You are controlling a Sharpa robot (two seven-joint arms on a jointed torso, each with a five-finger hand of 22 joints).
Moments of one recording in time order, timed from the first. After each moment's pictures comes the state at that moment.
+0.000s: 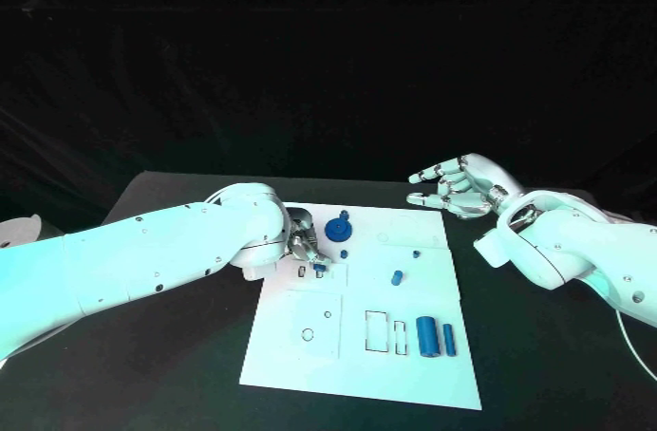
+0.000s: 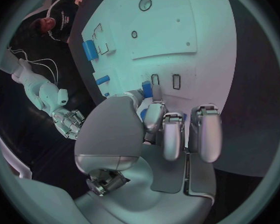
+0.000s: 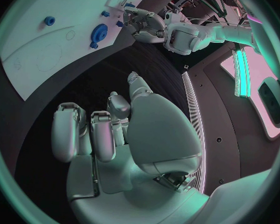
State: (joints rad) left arm 1.29 -0.64 -0.03 1.46 -1.06 0.14 -0.70; left_hand 1.33 -0.13 0.44 0.31 0.12 0.91 0.03 0.63 0.69 1.39 -0.04 1.24 1.22 1.47 -0.10 1.57 1.31 0.03 1.46 0.01 1.51 1.31; right arm 1.21 -0.93 0.04 1.57 -0.87 -0.41 0.08; right_hand 1.42 -0.04 -0.02 0.16 0.27 0.95 0.15 0.08 0.07 1.32 0.06 1.02 1.17 1.47 -0.01 1.50 1.31 0.06 1.42 0.08 1.39 1.21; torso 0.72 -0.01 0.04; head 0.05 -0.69
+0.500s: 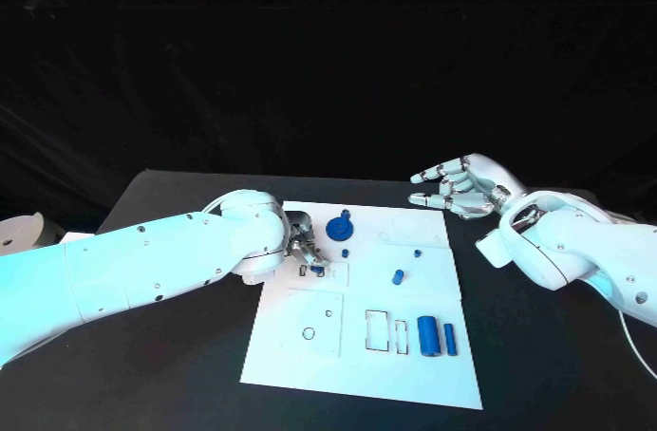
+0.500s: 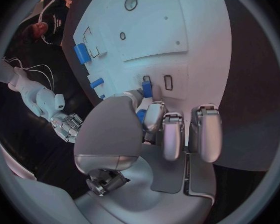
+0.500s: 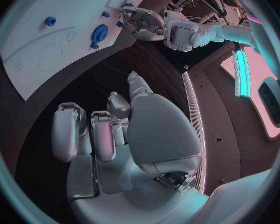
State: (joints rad) left arm 1.27 -0.65 -0.03 1.48 -1.14 0.11 -0.70; left_hand 1.32 -0.14 0.46 0.30 0.11 0.92 0.03 0.63 0.70 1.39 -0.04 1.25 1.23 1.47 -0.10 1.57 1.31 0.03 1.46 0.01 1.51 1.31; right arm 1.21 -0.93 0.04 1.57 -0.87 -0.41 0.08; right_hand 1.42 -0.04 -0.02 0.15 0.27 0.95 0.15 0.08 0.07 1.32 0.06 1.02 1.17 1.47 -0.01 1.50 1.31 0.06 1.42 0.08 1.39 1.20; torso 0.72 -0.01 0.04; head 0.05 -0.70
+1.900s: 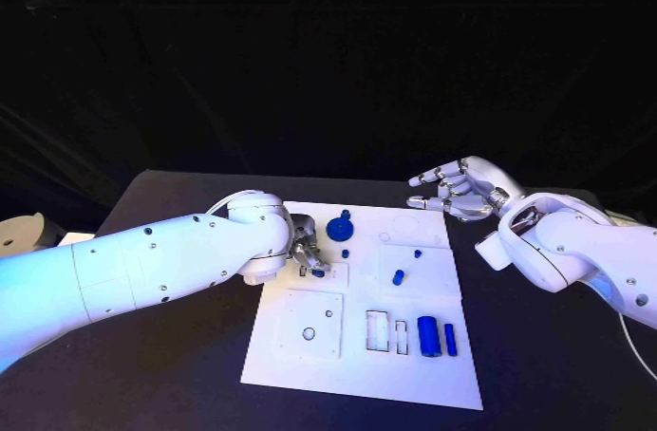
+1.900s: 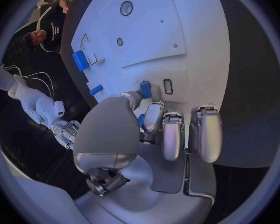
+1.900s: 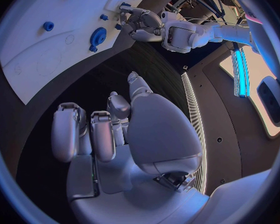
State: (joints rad) left arm 1.26 -0.63 -0.03 1.46 -1.18 0.17 -0.70; left_hand 1.26 -0.13 0.51 0.27 0.06 0.93 0.03 0.64 0.71 1.40 -0.04 1.25 1.23 1.47 -0.10 1.57 1.31 0.03 1.46 0.01 1.51 1.31; right arm 1.21 -0.93 0.04 1.57 -0.87 -0.40 0.09; right_hand 1.42 -0.04 -0.02 0.15 0.27 0.95 0.15 0.08 0.07 1.32 0.06 1.02 1.16 1.47 -0.01 1.50 1.31 0.06 1.42 0.08 1.39 1.20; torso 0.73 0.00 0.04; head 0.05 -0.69
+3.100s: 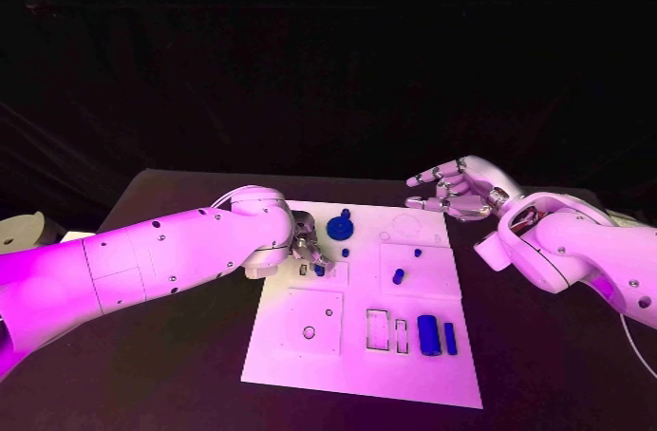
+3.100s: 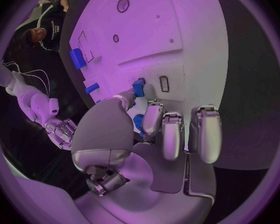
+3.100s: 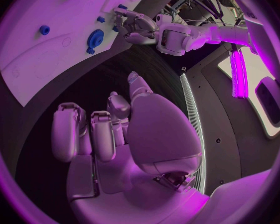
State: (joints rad) left arm 1.26 -0.60 -0.03 1.40 -1.16 0.20 -0.69; left_hand 1.07 -0.16 0.40 0.25 0.10 0.98 0.00 0.65 0.75 1.41 -0.05 1.27 1.25 1.47 -0.10 1.57 1.31 0.03 1.46 0.01 1.53 1.31; right arm 1.21 -0.93 0.04 1.60 -0.88 -0.39 0.08; right_hand 1.42 -0.04 -0.02 0.15 0.27 0.95 0.15 0.08 0.07 1.32 0.06 1.02 1.16 1.47 -0.01 1.50 1.31 0.06 1.42 0.08 1.39 1.20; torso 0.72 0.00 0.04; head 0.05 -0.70
